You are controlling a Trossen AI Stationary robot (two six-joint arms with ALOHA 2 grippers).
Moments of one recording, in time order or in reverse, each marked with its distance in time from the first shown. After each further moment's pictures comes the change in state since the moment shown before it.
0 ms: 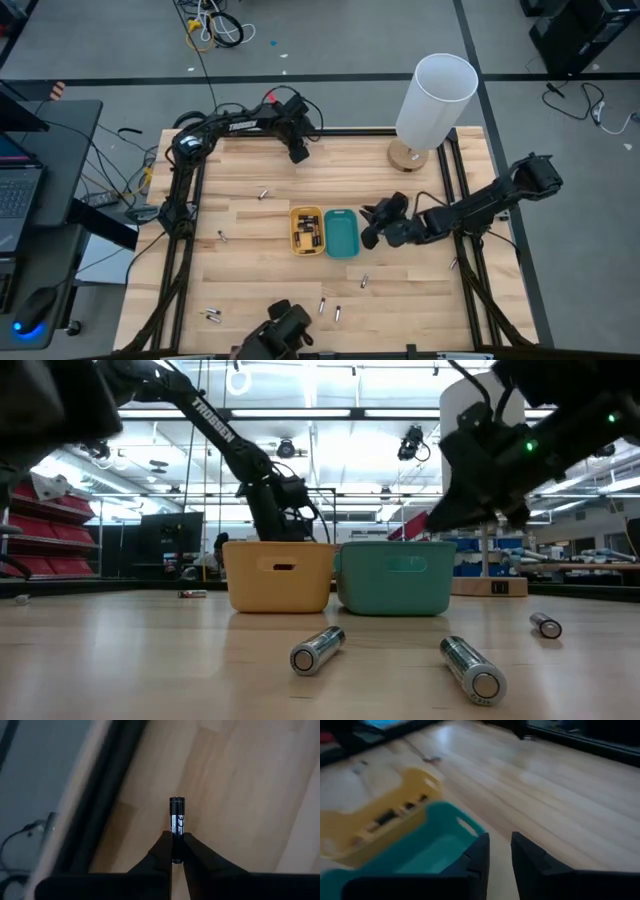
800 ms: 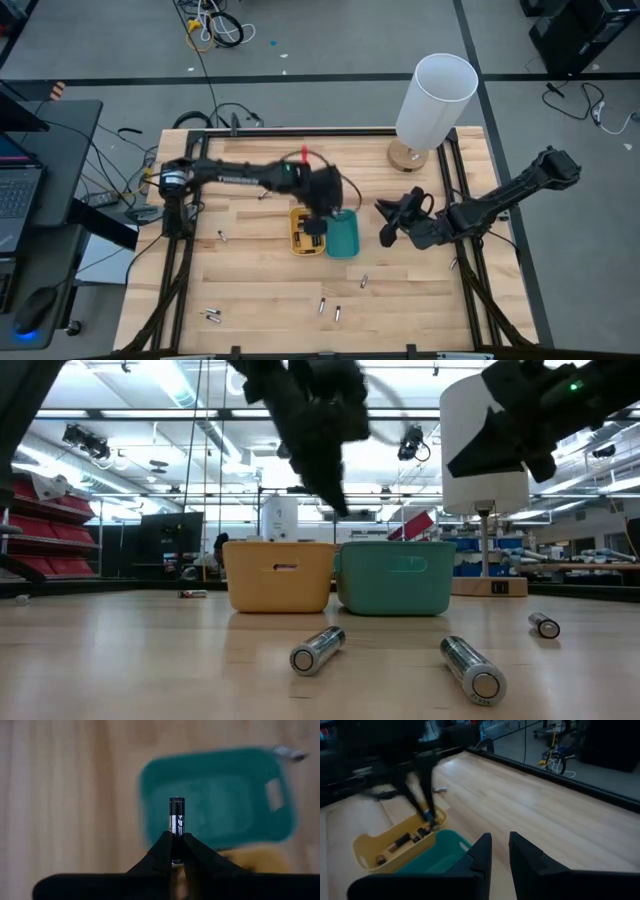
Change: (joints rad) left arm -0.613 -0.224 -0.020 -0.071 0.025 -0.174; right arm 0.121 -0.304 0.000 -0.233 0.152 -0.006
